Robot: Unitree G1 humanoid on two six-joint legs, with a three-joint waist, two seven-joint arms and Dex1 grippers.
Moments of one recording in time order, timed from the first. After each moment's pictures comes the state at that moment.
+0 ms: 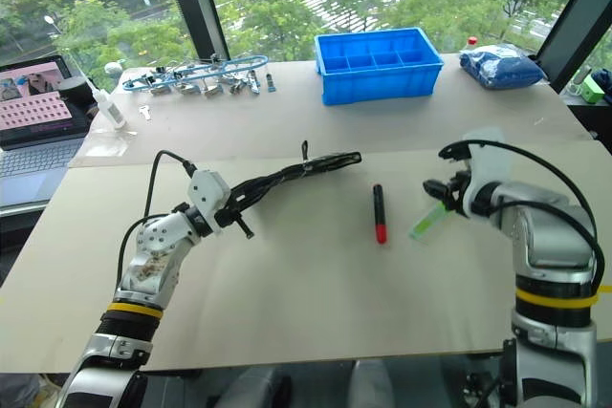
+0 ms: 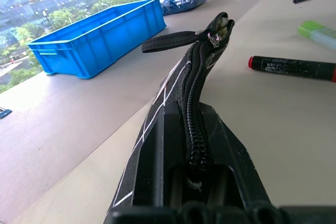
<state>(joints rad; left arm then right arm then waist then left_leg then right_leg) -0.41 0.34 -0.04 0.22 -0.18 -0.17 -0.74 -0.51 -0.60 -0.25 -0.27 0.21 1.35 0.43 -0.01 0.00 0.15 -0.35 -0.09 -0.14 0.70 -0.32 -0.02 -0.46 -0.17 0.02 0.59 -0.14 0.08</state>
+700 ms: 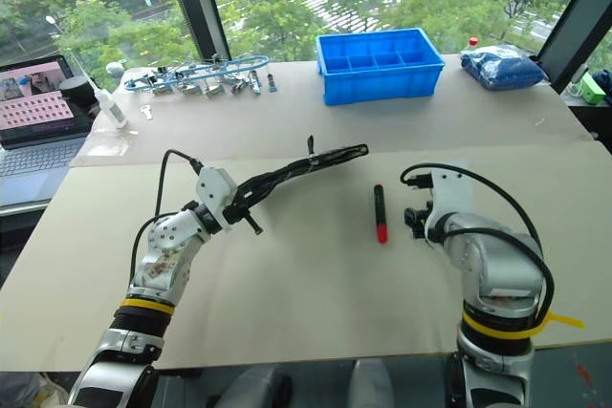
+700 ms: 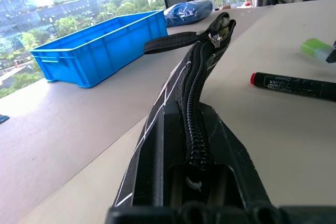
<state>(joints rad) -0.43 0.29 -0.04 0.26 -0.17 -0.20 -0.72 -0.46 -0.37 -0.21 -0.51 0.09 1.59 0.09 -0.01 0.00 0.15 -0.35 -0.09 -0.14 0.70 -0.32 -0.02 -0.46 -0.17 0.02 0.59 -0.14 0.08</state>
